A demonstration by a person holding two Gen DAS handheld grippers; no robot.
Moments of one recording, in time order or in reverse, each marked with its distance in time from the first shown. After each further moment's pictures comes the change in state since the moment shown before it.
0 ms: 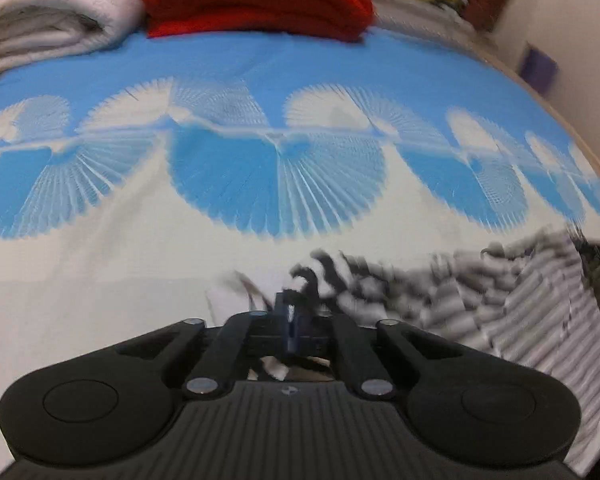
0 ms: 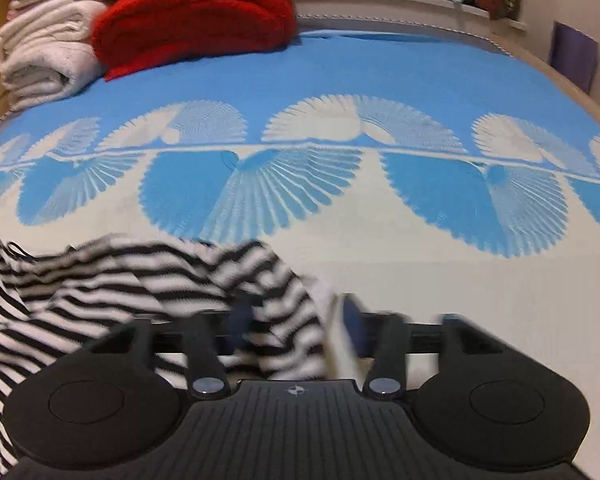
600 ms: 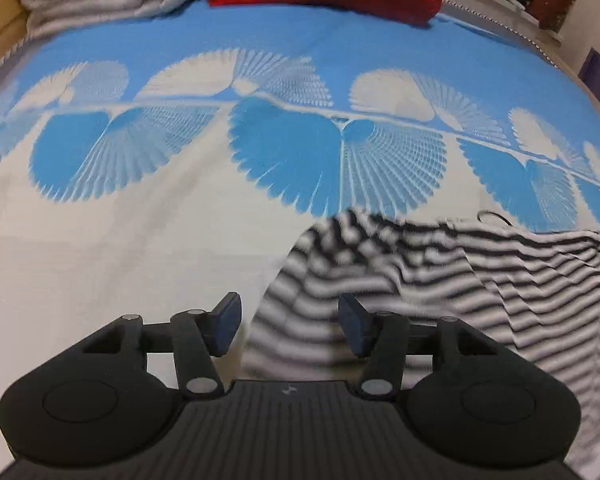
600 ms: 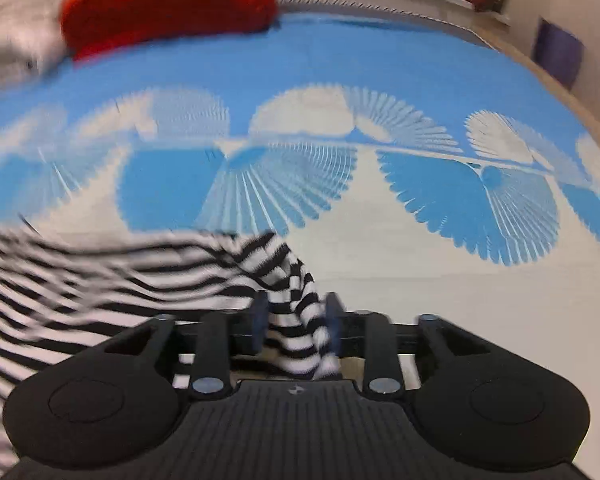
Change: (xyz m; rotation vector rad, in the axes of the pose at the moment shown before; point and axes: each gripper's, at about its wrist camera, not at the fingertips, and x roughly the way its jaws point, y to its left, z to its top) left arm -0.005 0.012 0.006 -0.084 0.186 0.129; right arm -0.006 0.011 0.014 0.093 0.045 -0.091
